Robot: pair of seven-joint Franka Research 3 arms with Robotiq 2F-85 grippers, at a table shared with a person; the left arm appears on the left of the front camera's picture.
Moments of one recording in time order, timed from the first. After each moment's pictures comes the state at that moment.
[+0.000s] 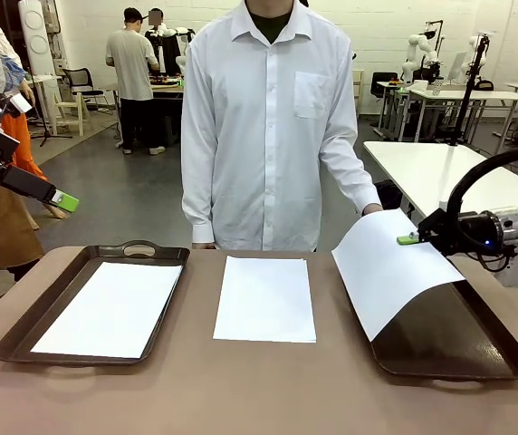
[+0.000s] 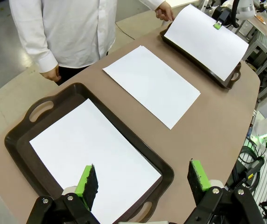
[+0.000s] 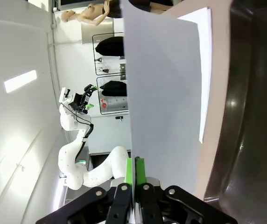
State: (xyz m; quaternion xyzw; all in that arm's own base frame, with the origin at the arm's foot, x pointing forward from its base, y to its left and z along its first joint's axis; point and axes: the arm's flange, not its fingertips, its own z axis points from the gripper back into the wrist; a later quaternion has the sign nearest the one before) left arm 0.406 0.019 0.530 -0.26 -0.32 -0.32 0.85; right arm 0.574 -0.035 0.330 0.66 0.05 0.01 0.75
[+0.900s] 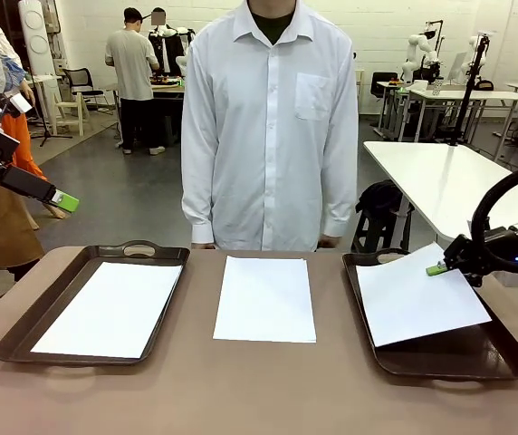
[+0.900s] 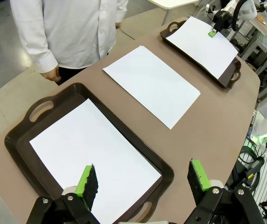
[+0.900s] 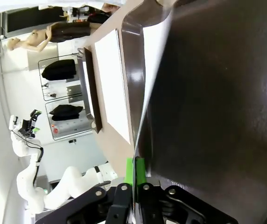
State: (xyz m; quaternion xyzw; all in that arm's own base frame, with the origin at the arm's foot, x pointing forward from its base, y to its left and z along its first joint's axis) left arm 0.406 0.019 0.530 -0.26 -0.32 -0.32 0.85; right arm 0.571 -0.105 0.307 0.52 0.02 -0.03 0.85
